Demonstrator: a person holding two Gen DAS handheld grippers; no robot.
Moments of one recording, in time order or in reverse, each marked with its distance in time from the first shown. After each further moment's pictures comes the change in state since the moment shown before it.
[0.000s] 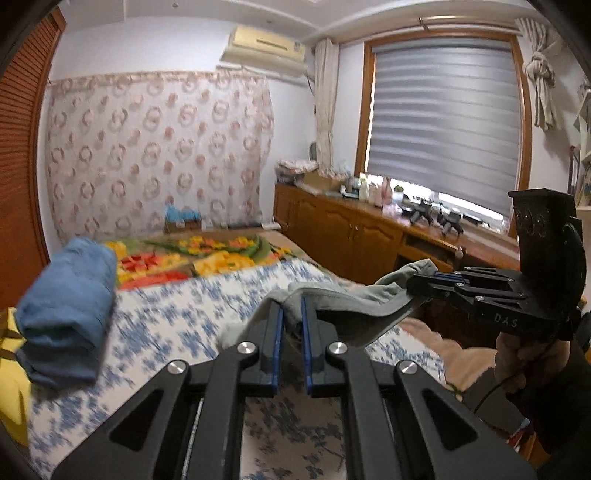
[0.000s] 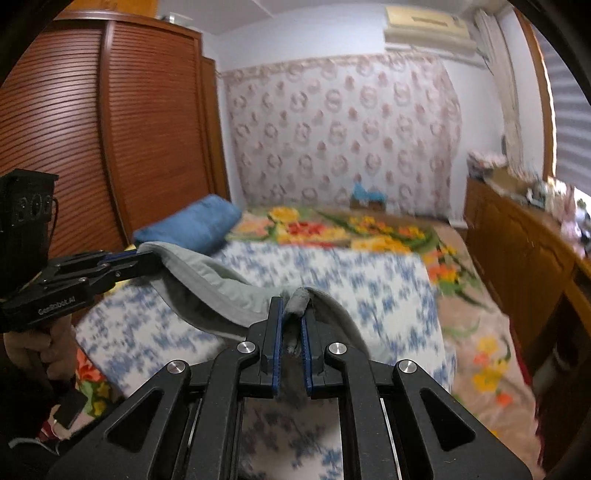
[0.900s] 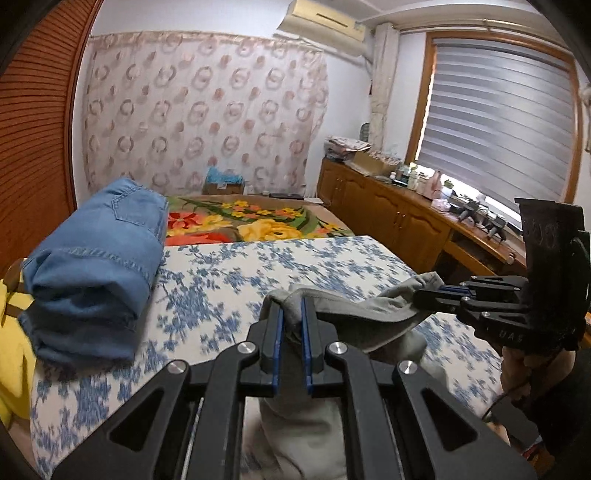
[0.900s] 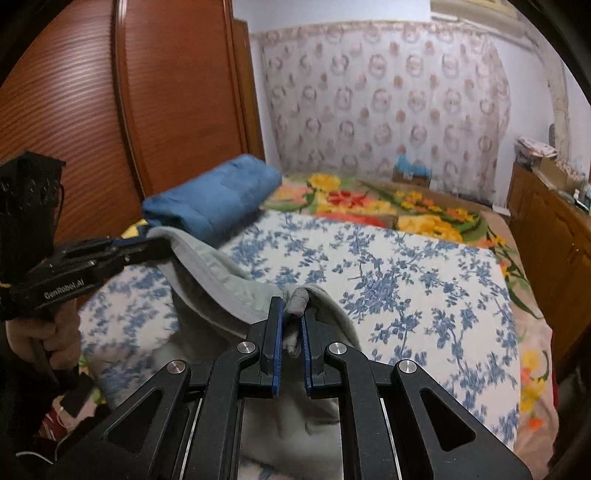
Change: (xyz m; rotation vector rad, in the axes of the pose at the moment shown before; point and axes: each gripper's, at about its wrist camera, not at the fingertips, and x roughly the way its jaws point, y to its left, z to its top) left arm 0.067 0.113 -0.036 -0.146 0.115 0.122; right arm 0.151 0.019 -0.004 -0.038 0.200 0.123
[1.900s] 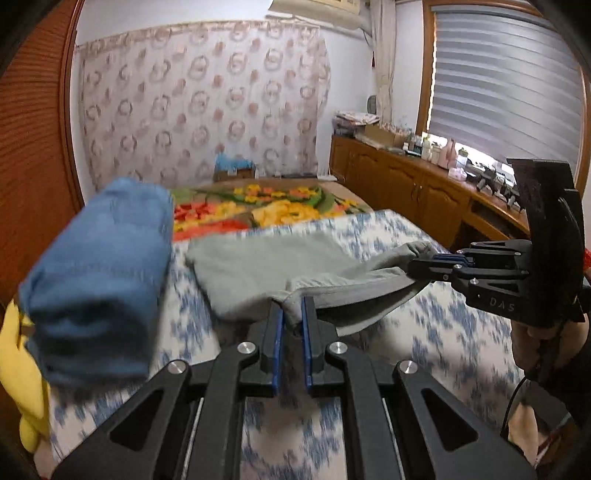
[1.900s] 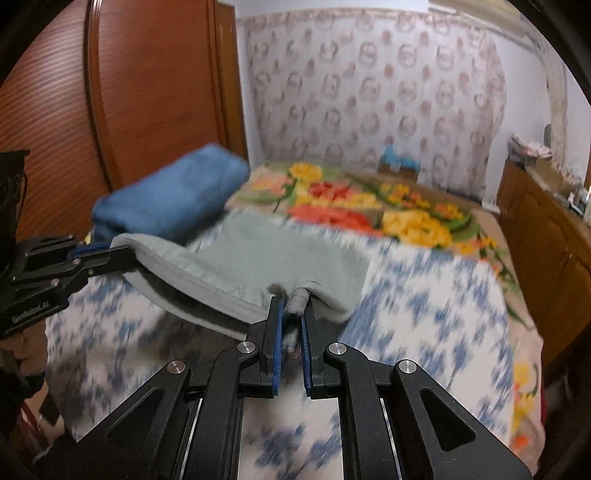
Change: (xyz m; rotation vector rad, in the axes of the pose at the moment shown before) left arm 0.019 -0.007 -0.009 0.082 0.091 0.072; right arm 0.044 -0.018 0.004 -0.004 0.055 -0.060
